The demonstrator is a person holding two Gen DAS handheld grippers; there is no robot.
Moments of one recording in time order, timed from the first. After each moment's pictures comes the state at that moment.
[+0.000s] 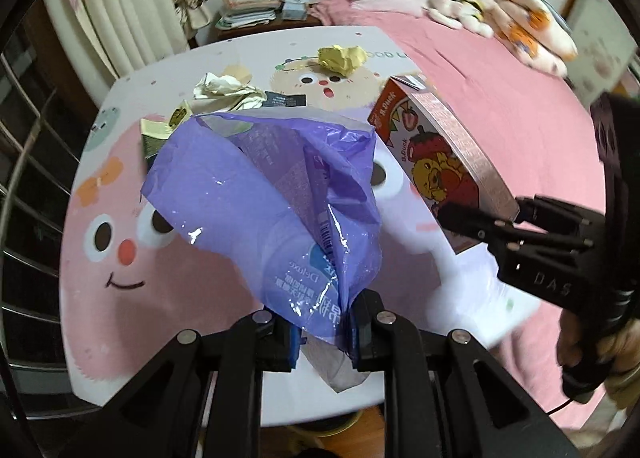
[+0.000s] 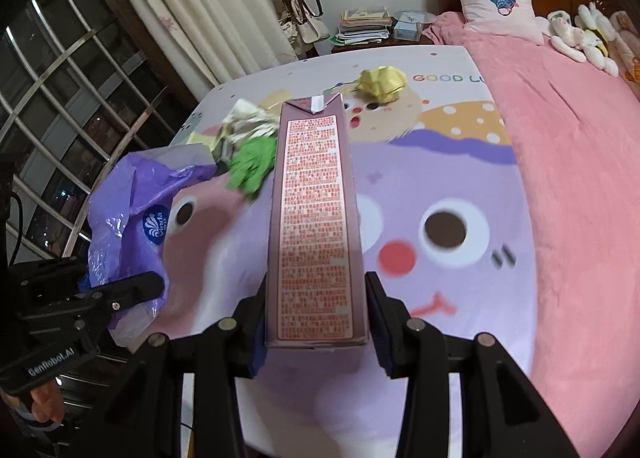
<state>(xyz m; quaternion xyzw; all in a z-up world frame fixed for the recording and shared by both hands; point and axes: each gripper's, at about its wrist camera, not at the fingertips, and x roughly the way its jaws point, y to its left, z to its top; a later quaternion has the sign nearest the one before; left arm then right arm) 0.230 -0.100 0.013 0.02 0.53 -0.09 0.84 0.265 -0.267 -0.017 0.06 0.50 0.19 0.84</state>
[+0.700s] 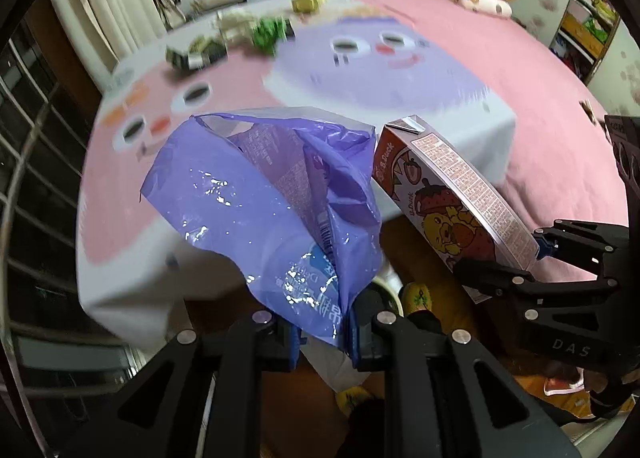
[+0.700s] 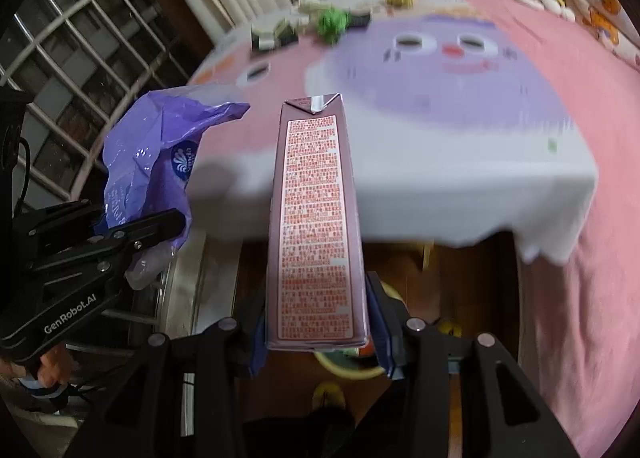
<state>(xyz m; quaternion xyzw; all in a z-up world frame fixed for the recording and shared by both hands) 0.028 -0.016 -0.038 0.09 0.53 -0.16 0.83 0.027 -0.164 -0.059 0.08 0.55 0.13 0.82</state>
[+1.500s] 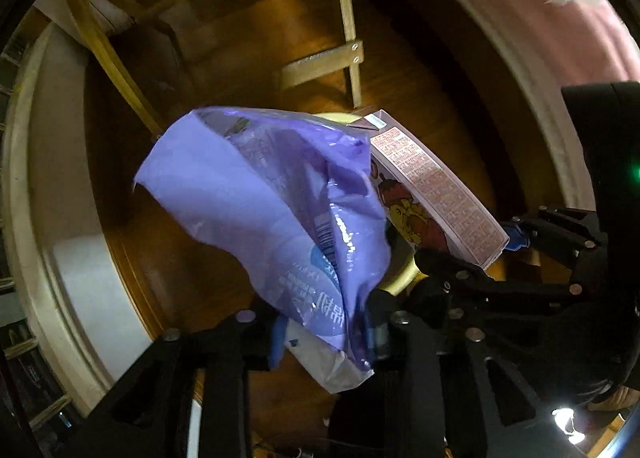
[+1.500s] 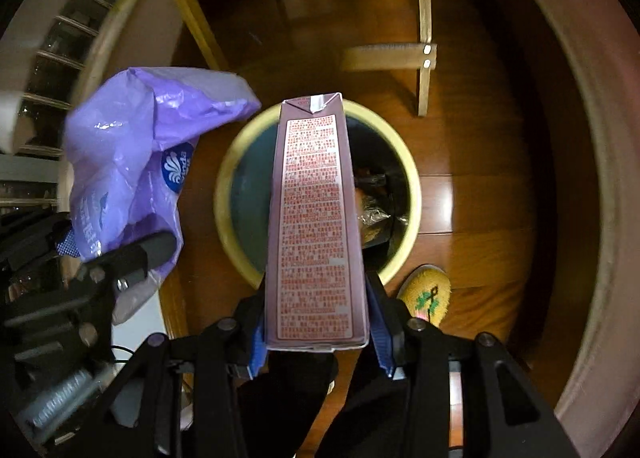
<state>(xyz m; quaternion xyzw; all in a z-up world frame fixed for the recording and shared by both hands) 0.026 -0.072 -0.383 0.10 0.69 -0.16 0.70 0.016 -0.164 -0.408 0.07 0.71 0.08 0.69</state>
